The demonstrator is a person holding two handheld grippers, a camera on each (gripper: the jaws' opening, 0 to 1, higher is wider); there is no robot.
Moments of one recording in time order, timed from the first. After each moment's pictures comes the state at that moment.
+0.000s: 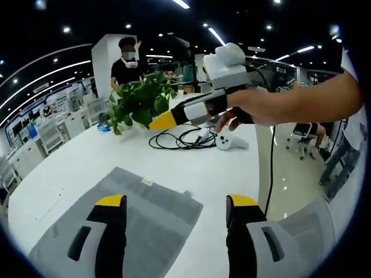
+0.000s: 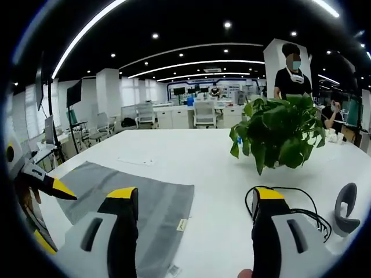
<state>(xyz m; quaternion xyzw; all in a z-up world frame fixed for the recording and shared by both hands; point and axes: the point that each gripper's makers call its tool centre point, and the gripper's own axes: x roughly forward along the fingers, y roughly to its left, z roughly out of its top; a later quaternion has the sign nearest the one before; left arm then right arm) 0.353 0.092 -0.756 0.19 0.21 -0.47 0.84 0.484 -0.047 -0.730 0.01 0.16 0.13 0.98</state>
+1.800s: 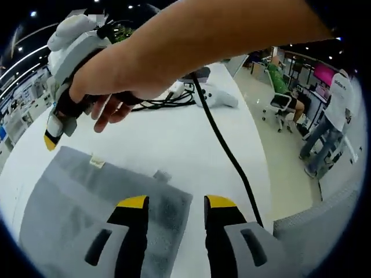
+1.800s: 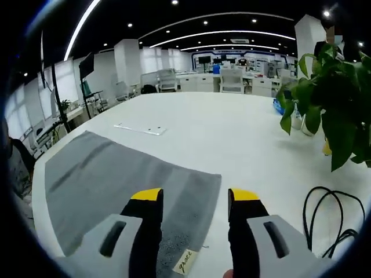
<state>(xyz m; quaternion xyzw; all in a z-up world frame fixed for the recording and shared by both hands) 0.362 0.023 -0.886 0.22 0.31 -0.55 0.75 0.609 0.033 -0.859 -0.02 0.27 0.23 0.94</state>
